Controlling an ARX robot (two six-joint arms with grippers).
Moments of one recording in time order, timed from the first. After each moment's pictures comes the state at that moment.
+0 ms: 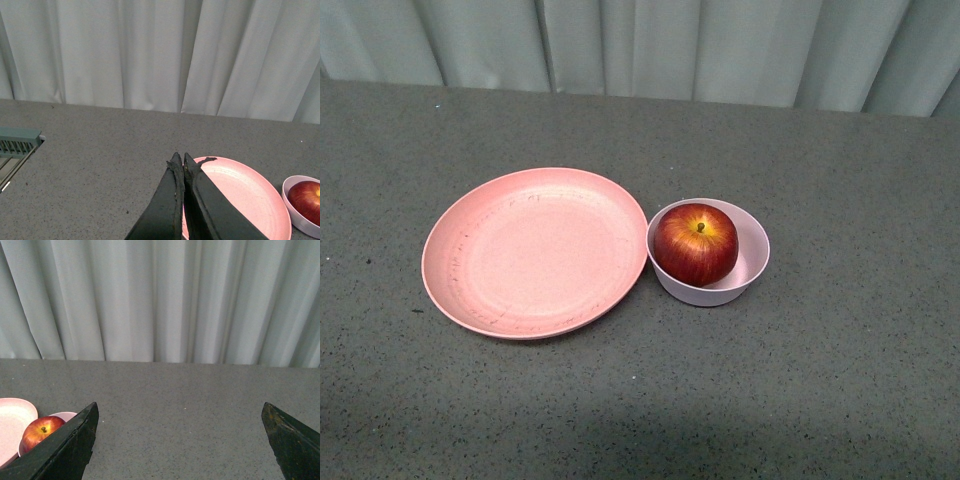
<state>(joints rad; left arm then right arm) 0.00 0.40 0.02 0.40 0.00 -0.01 0.00 0.00 0.01 0.00 0.00 -0.01</state>
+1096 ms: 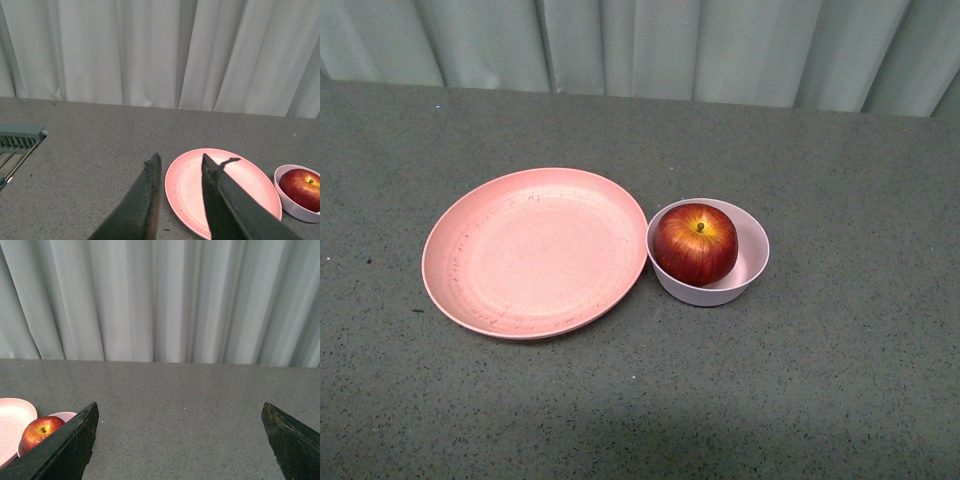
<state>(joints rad) 0.00 0.00 0.02 0.00 0.00 -0.01 0.00 0.00 0.01 0.00 0.00 -0.01</state>
